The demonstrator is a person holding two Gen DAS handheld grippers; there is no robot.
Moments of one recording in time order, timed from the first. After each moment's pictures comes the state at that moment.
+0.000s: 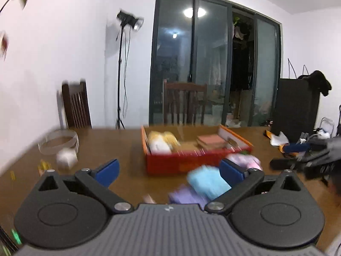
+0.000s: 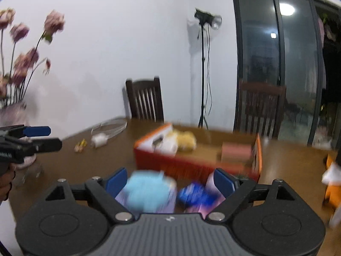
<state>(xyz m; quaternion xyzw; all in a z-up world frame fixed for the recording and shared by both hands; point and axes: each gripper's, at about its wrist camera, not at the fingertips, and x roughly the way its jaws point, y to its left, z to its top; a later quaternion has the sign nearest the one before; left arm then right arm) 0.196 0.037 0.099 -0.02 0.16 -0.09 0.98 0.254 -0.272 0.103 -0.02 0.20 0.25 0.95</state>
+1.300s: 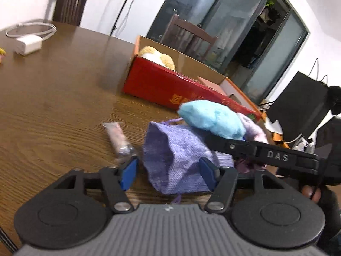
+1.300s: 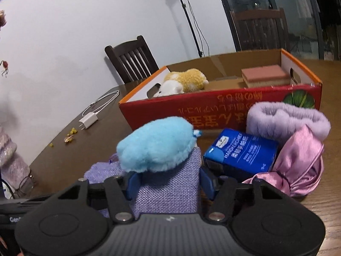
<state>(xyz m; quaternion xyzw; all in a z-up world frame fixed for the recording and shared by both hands) 0.300 0.050 -0.004 -0.20 0.33 -0.14 0.91 0.363 -0.223 0.004 0.12 0.34 0.25 0.90</state>
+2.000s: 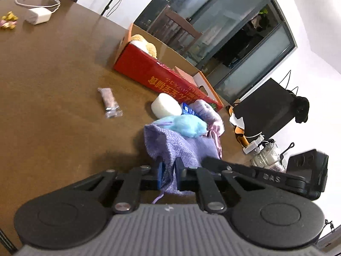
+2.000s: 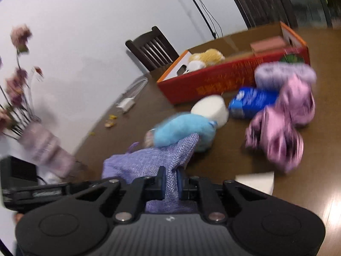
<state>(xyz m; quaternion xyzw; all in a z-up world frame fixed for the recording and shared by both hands) 0.227 0.072 0.019 -0.28 0.35 -0.20 0.87 0.272 -0.254 0.026 0.20 0.39 0.31 0.85</state>
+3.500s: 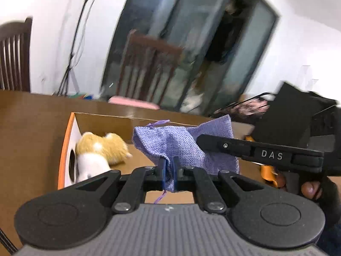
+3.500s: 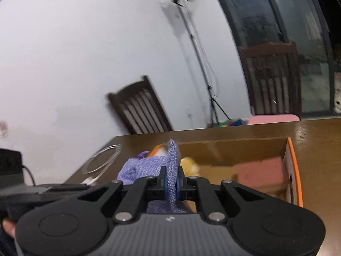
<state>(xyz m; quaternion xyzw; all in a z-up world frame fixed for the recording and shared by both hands) 0.509 -0.011 0.112 -0.12 0.31 -0.21 0.92 0.512 -0.270 0.123 0.12 0.28 0.27 0.91</state>
